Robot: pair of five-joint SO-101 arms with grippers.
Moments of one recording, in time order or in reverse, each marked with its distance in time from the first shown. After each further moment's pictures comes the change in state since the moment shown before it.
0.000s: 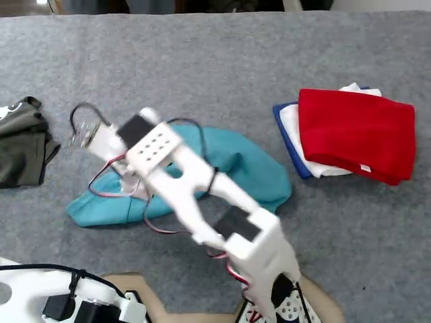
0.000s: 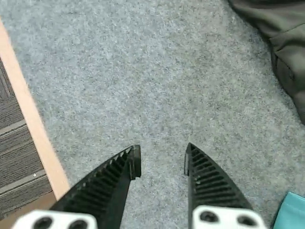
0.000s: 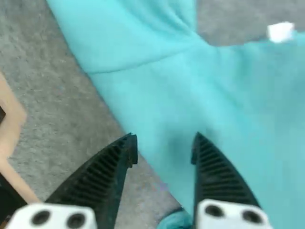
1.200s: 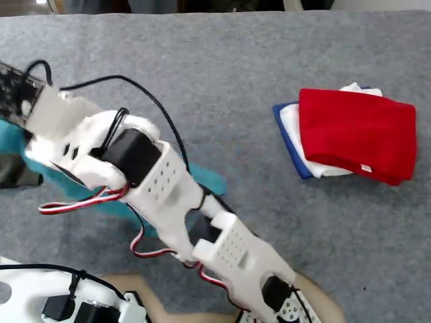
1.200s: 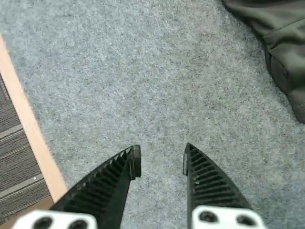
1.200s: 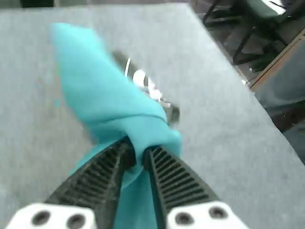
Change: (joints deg) left arm 1.3 0.0 0.0 0.0 0.0; right arm -8.5 9.3 -66.9 -10.7 -10.3
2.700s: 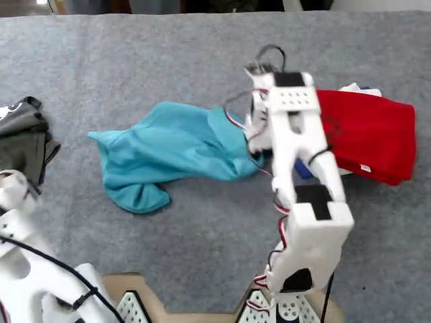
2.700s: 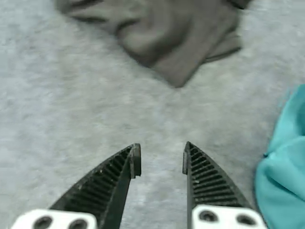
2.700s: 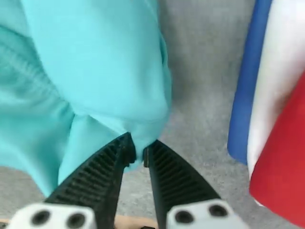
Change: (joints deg) left arm 34.8 0.0 0.0 0.0 6.3; right arm 56.3 -21.4 89.1 5.5 -2.5
